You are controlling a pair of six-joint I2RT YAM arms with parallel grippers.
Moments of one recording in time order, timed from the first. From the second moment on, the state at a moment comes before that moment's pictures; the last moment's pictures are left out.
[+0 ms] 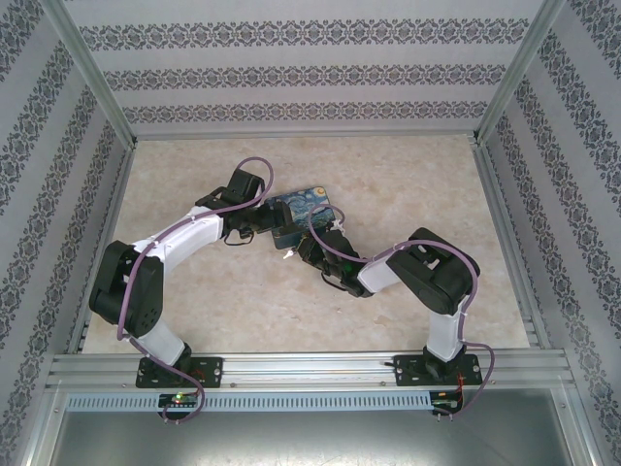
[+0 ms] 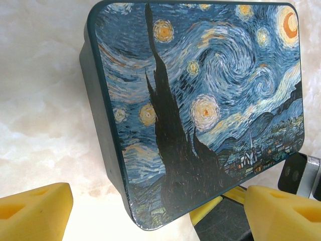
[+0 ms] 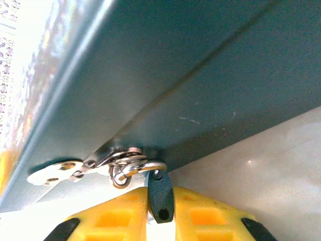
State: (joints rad) left arm -0.40 1.63 1.13 -0.47 0.20 -0.65; right arm 0.76 1.90 0.67 0.68 0.02 1.13
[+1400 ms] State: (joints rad) left arm -0.45 1.74 1.21 -0.56 -0.04 -0.50; right arm 0.70 1.88 0.59 0.83 -0.04 1.22
